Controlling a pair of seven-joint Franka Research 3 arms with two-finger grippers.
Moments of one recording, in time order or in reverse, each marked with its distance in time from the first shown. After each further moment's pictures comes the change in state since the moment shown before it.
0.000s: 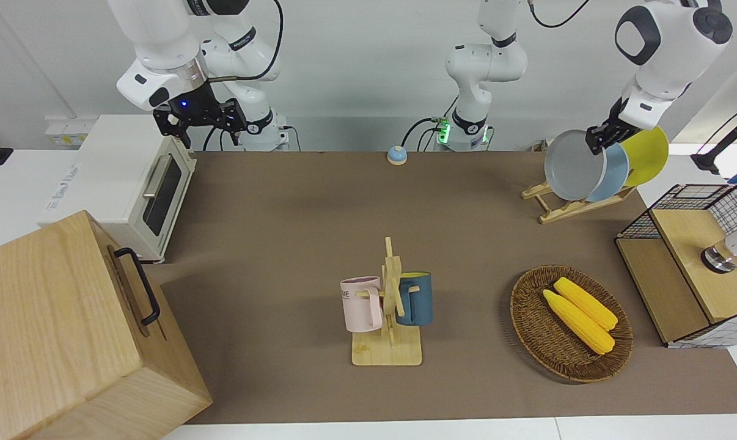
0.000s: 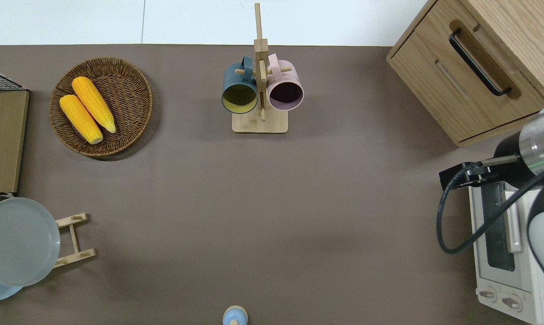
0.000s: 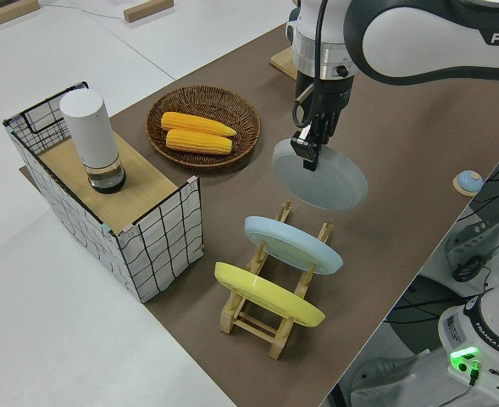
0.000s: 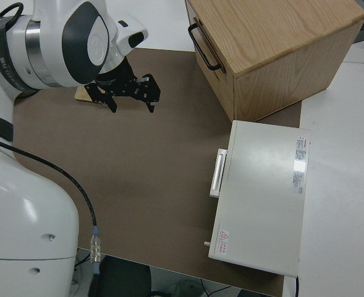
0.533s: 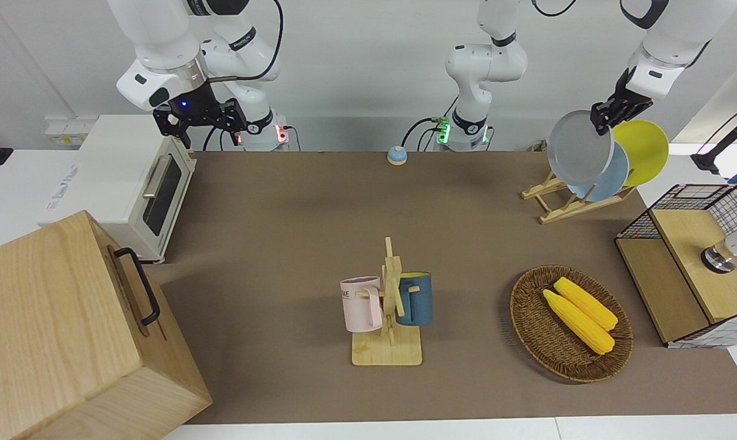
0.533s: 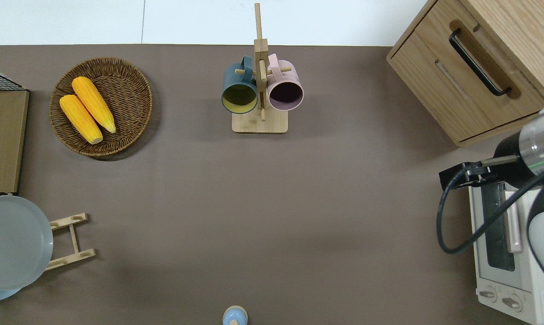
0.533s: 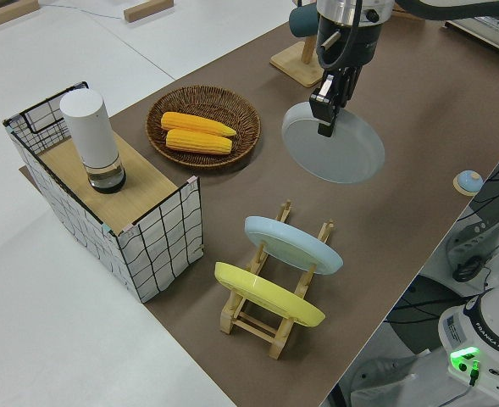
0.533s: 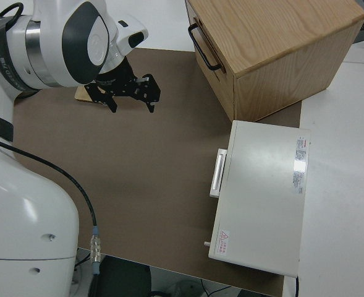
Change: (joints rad) left arm -0.002 -0.025 -0.069 0.119 -0.009 -0.114 -0.079; right arm 0.000 0.000 0.000 0.000 0.000 0.000 0.000
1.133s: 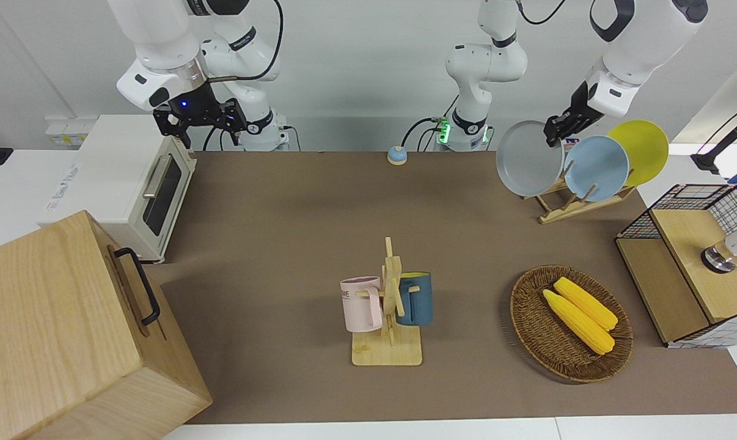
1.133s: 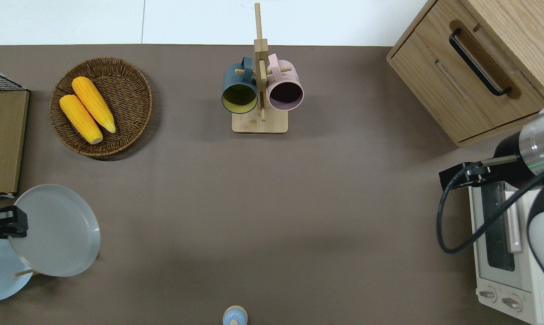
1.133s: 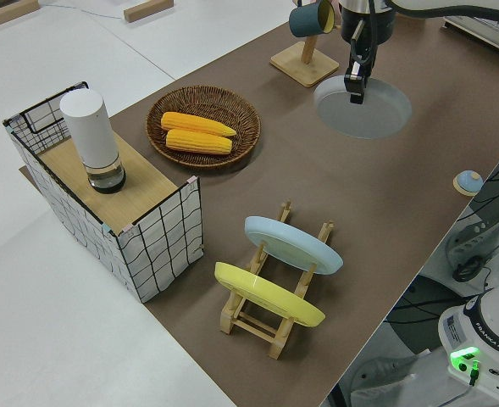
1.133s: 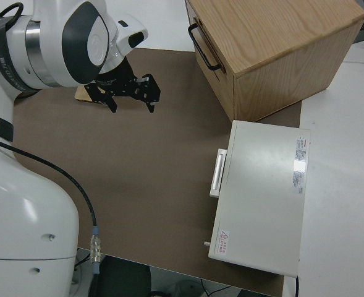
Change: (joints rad) left arm -0.012 0.038 -0.100 -0.027 -0.235 -0.009 -0.231; right arm 0.000 0.000 0.000 0.000 0.000 0.000 0.000
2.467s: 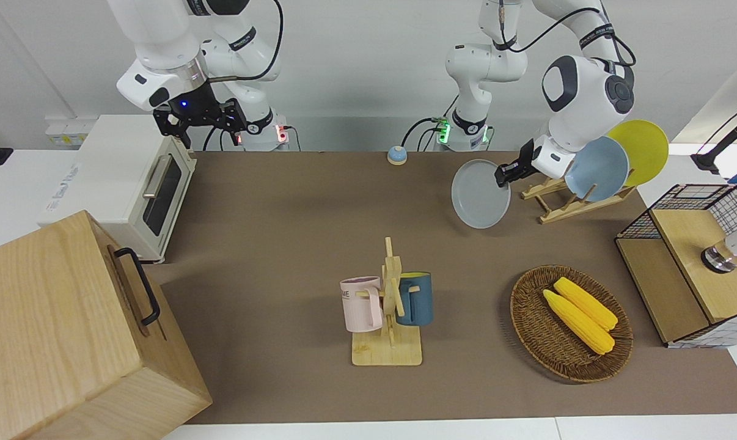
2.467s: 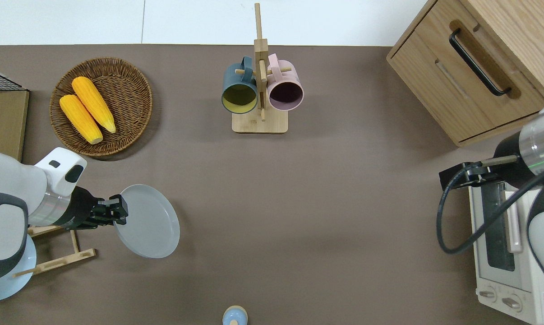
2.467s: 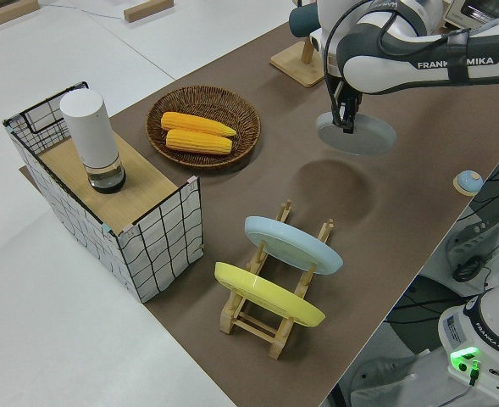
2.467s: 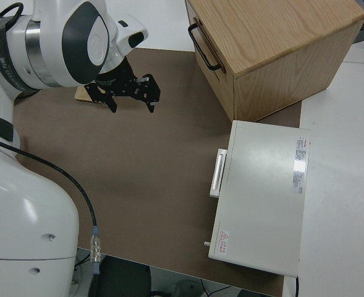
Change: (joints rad) left arm -0.014 0.114 -0.076 -0.238 -0.150 0.308 0.012; right arm 0.000 0.000 0.000 0.000 0.000 0.000 0.000
